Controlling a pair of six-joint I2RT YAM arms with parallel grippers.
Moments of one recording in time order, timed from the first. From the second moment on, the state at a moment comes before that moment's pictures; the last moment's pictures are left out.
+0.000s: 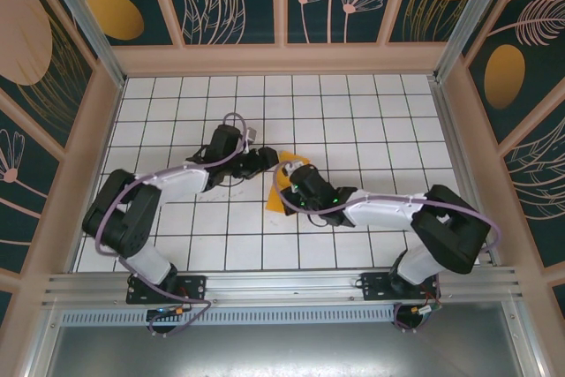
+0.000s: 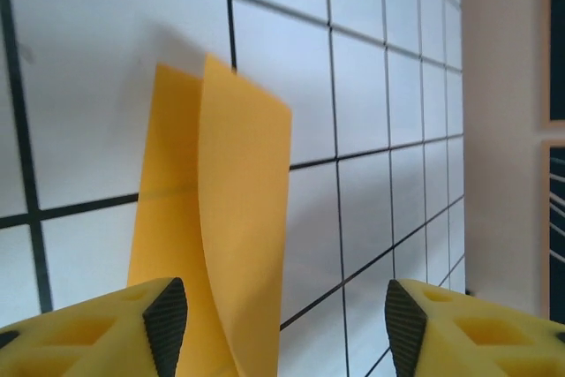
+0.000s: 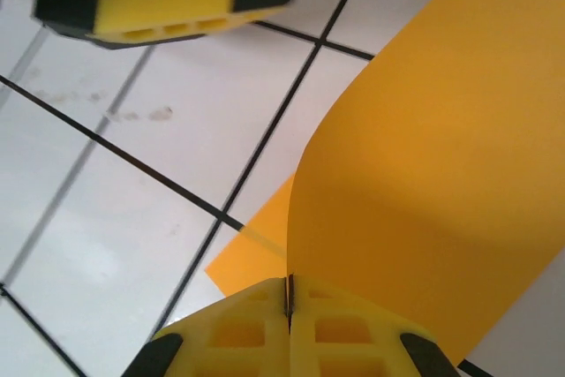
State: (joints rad) left arm -0.51 1.61 0.81 0.13 0.48 -0.87; right arm 0.93 1.49 0.67 0.10 0.00 0.47
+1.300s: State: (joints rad) left arm -0.61 1.69 0.62 0.35 0.48 -1.04; right arm 0.76 1.47 0.47 0.38 -0.35 0.66
